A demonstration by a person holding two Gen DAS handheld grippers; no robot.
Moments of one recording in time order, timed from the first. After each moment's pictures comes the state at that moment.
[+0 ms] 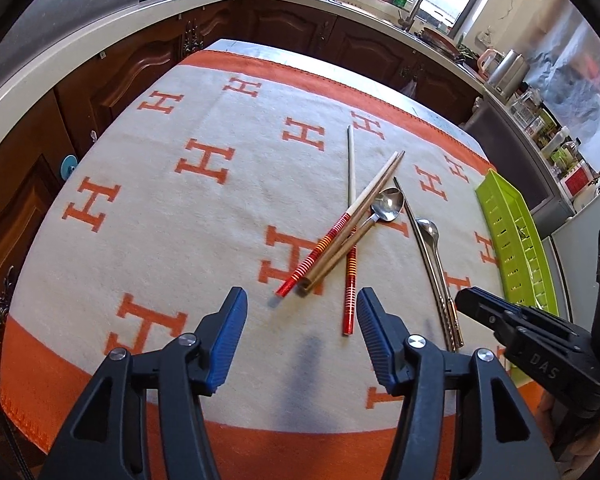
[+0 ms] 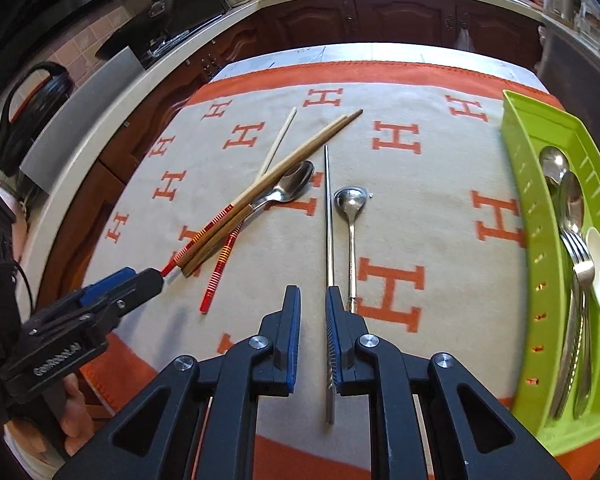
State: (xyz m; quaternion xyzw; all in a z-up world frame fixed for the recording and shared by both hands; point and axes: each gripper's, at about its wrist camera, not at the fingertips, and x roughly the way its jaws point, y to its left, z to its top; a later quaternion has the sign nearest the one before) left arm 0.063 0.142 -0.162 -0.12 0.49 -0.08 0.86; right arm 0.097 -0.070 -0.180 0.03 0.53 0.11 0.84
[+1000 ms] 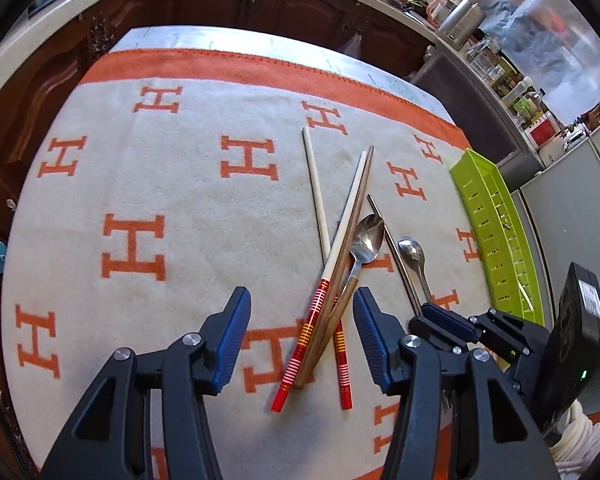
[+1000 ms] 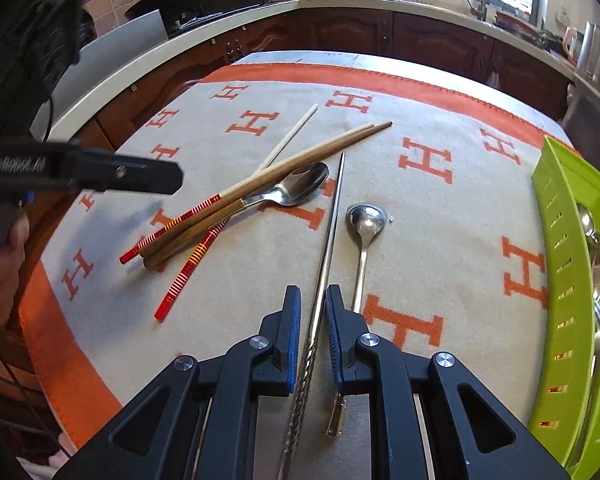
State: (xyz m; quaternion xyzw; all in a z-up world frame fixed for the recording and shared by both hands) left arm 0.162 0.131 -0.164 -0.08 0.55 -0.21 0.81; right arm 0.118 -0.048 -0.218 -0.07 0.49 0.14 0.86
